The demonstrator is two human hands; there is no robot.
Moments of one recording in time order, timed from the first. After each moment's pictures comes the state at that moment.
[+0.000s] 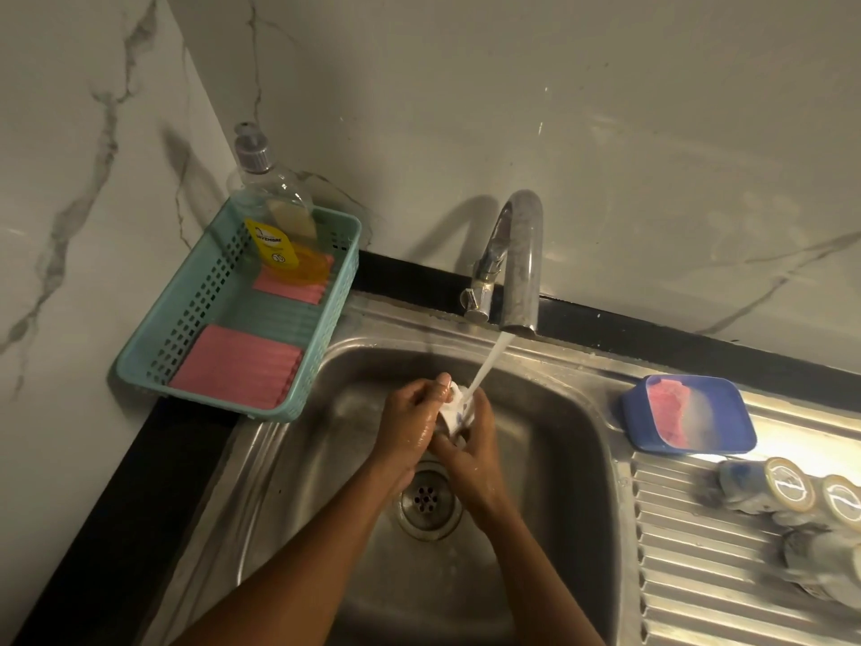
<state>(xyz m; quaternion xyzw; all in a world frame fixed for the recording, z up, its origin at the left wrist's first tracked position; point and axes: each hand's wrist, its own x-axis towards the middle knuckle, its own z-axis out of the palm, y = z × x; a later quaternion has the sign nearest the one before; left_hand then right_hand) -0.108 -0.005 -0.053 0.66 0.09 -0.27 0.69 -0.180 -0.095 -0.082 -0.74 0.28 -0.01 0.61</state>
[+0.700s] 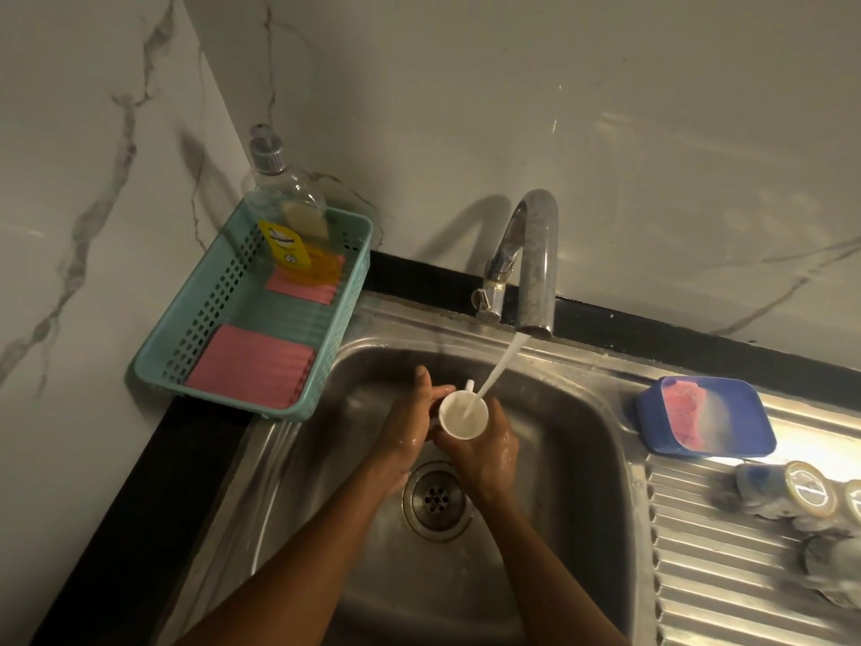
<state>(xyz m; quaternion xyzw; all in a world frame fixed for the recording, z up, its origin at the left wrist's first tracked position) -0.103 0.011 -0.050 0.68 0.08 -0.36 0.64 -0.171 -0.093 -0.097 -0.81 0.34 -0.06 0.46</state>
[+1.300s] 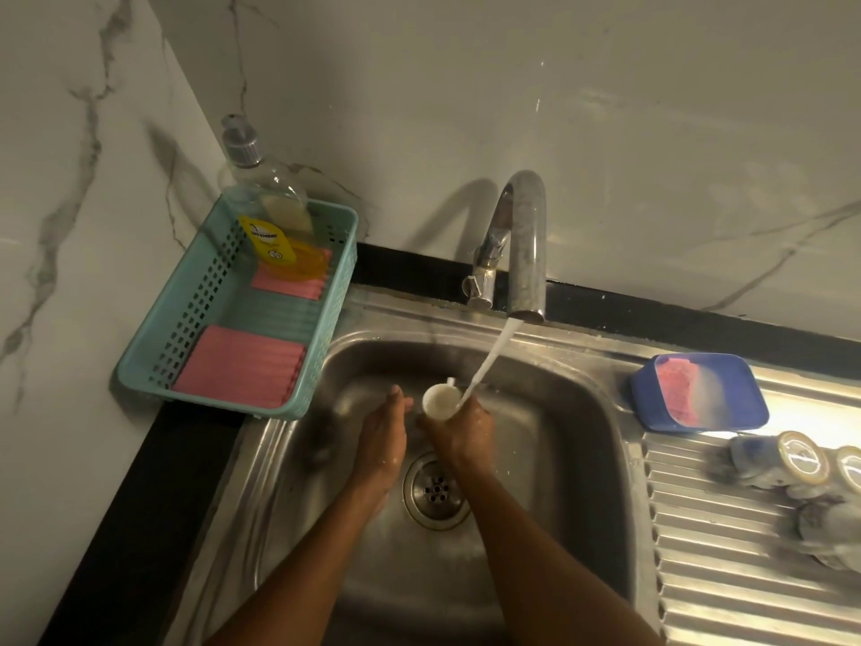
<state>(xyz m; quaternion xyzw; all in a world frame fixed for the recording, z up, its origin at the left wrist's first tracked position) -0.119 0.036 -0.077 0.71 0.16 -0.29 0.62 -0.150 -0.076 -0.115 -0.78 0.41 0.00 0.47</state>
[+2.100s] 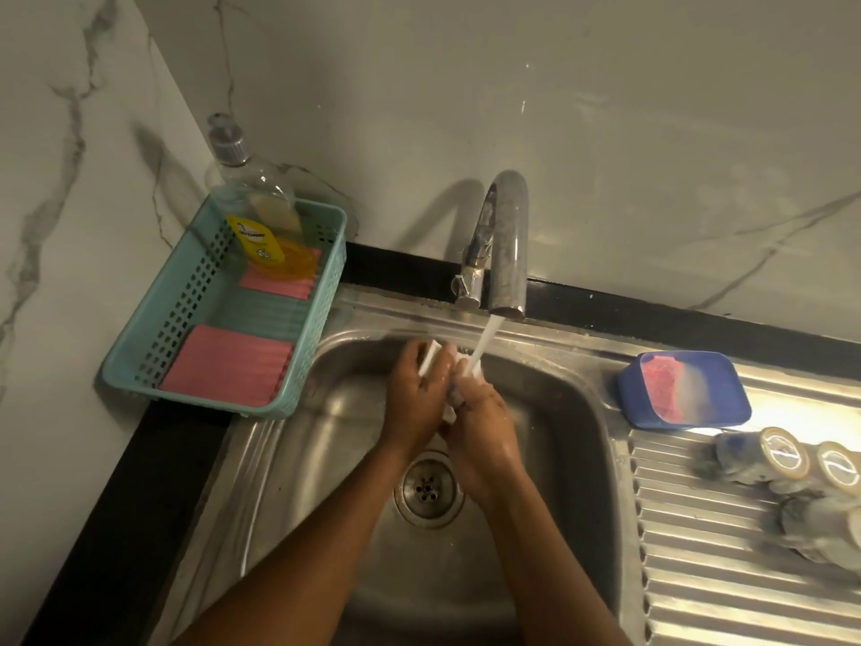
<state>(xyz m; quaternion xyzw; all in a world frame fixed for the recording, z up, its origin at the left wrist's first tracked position) -0.104 -0.013 -0.038 0.69 -0.05 -0.17 0.70 -0.164 -0.082 -0.008 -0.50 0.32 -0.02 0.81</state>
